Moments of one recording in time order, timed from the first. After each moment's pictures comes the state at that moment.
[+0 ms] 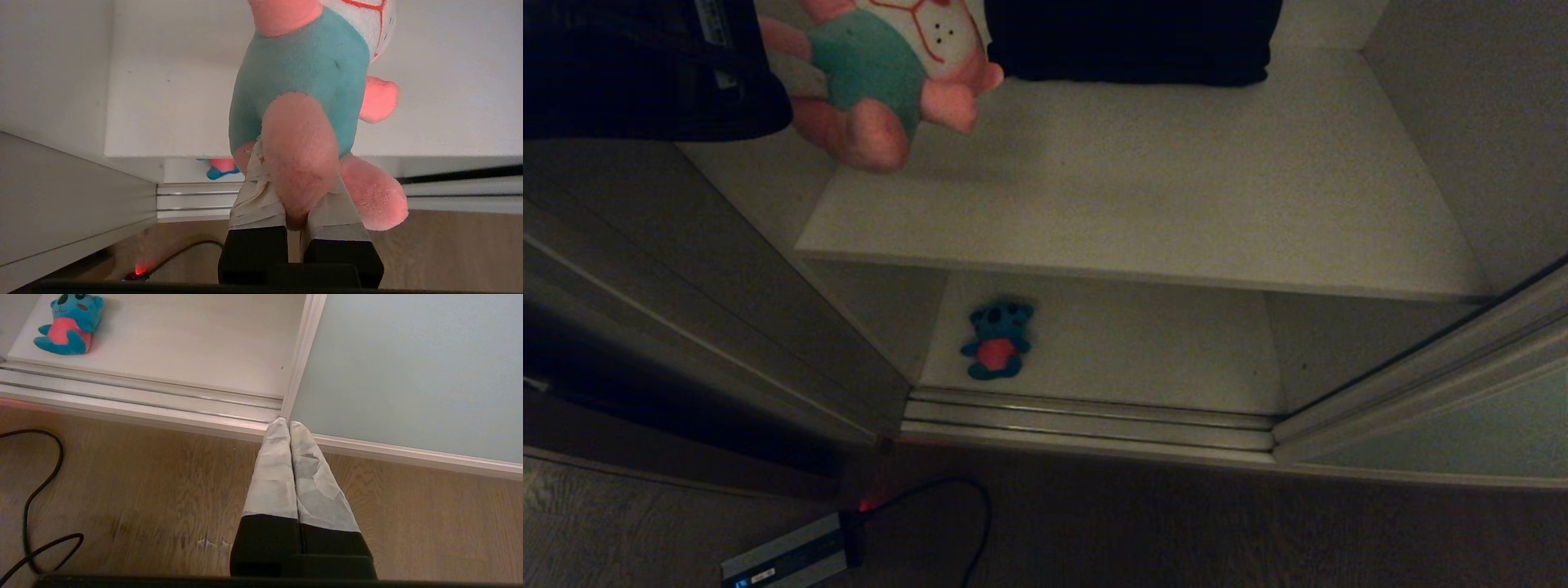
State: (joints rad) left arm -0.58 1.36 -1.62 0.34 0.29 -0.16; right arm -0.01 0.00 0.00 0.00 0.01 -0.01
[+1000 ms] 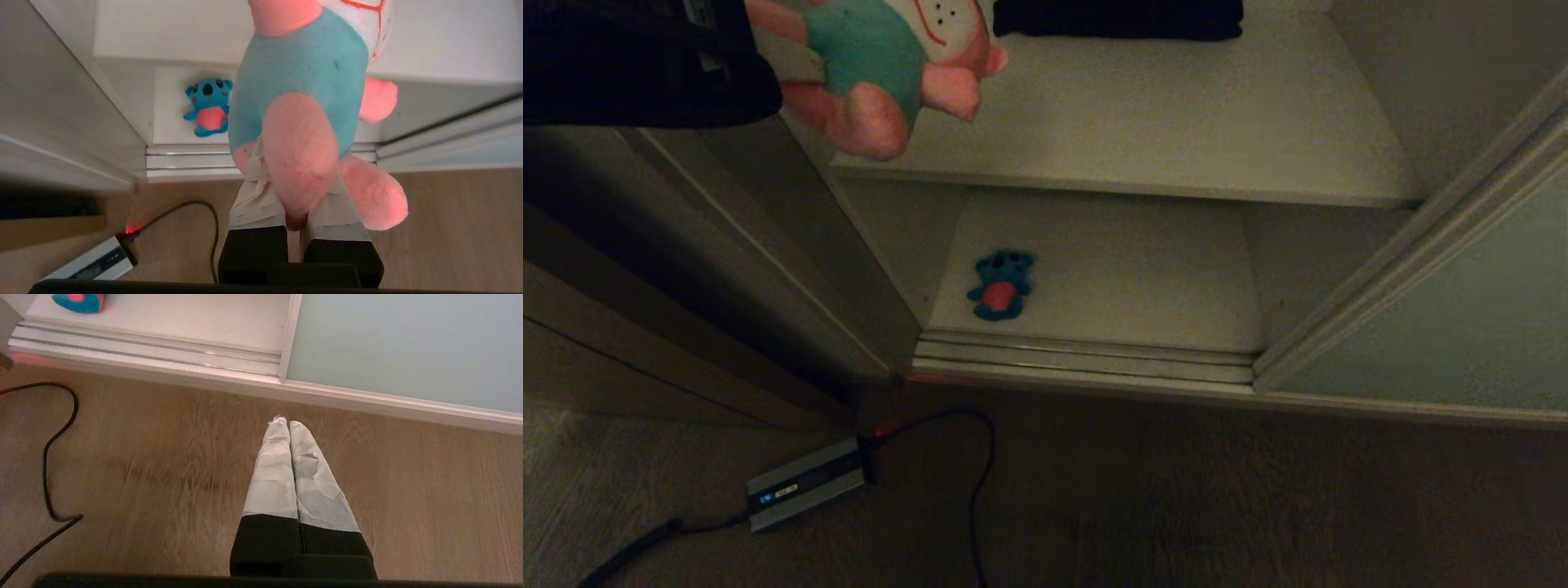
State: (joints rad) left arm -0.59 1.35 -1.62 0.32 0.27 -0.15; right arm -0.01 0.00 0.00 0.00 0.01 -0.01
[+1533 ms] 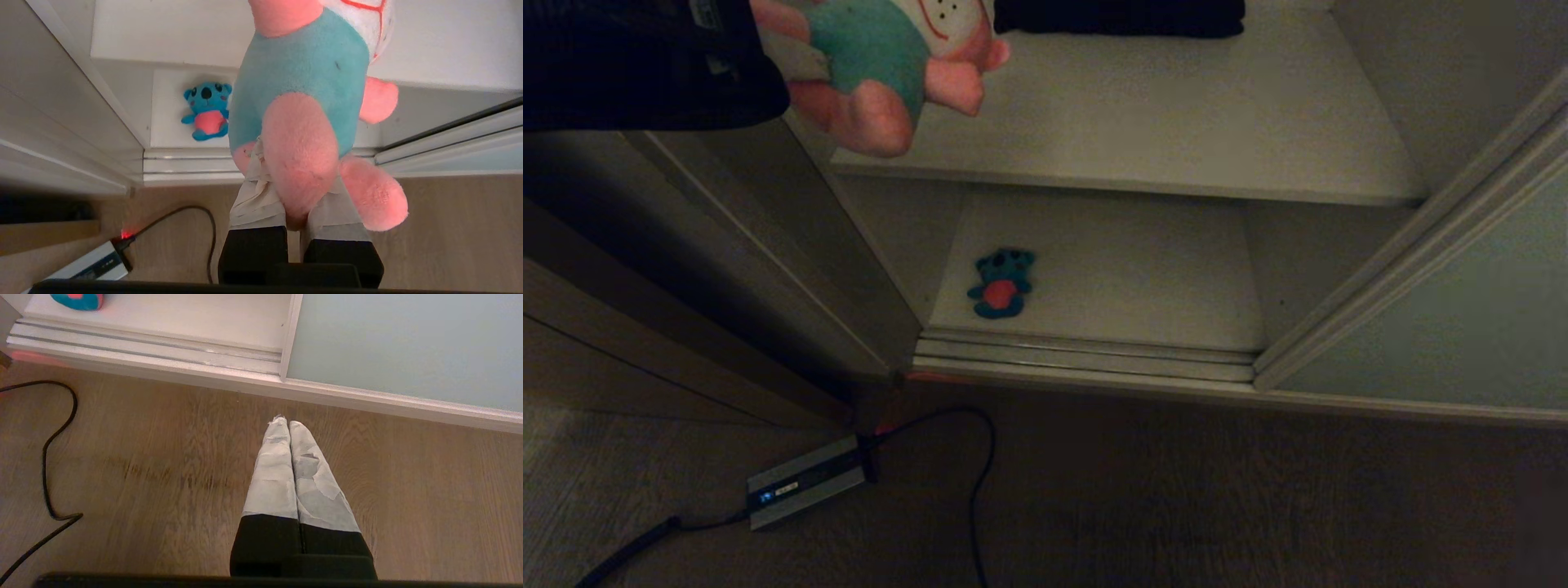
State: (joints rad) left arm -0.59 1.35 -1.57 0.26 0.27 -0.15; right arm -0.01 0.00 0.00 0.00 0.01 -0.01
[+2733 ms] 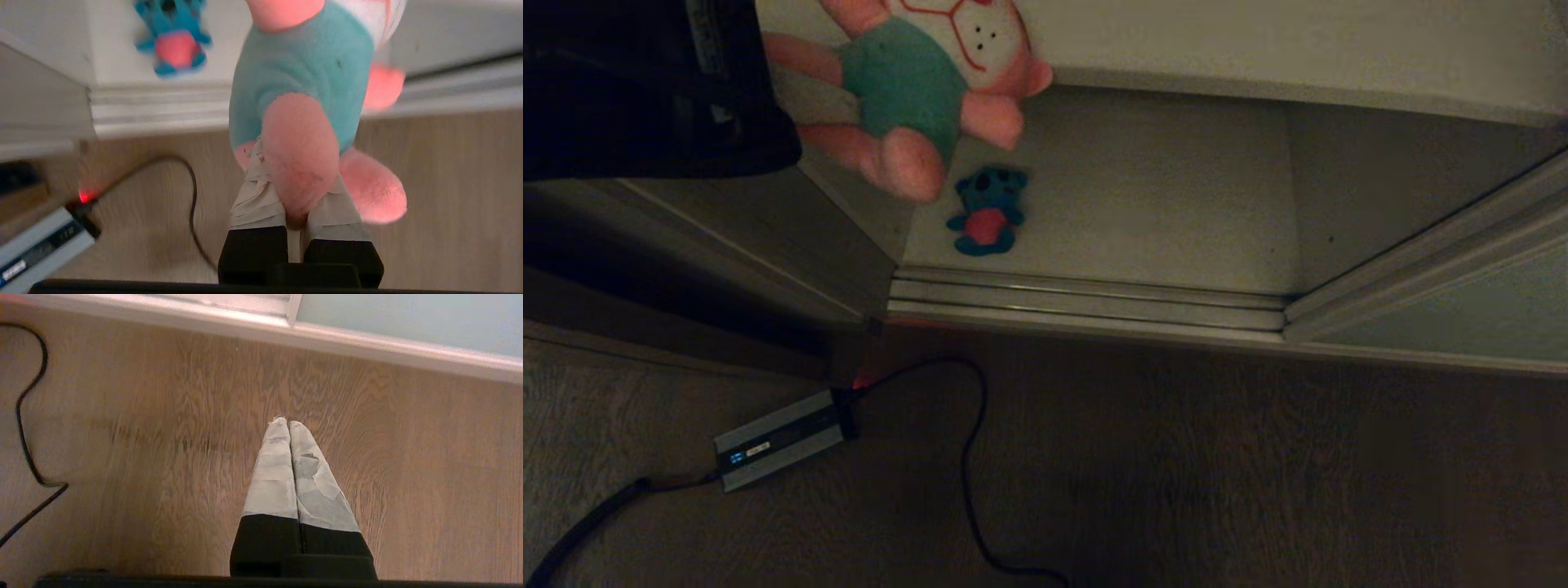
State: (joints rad) left arm -0.70 1.31 -1.54 0.34 0.27 -0.16; right arm -0.01 0.00 0.00 0.00 0.01 -0.01
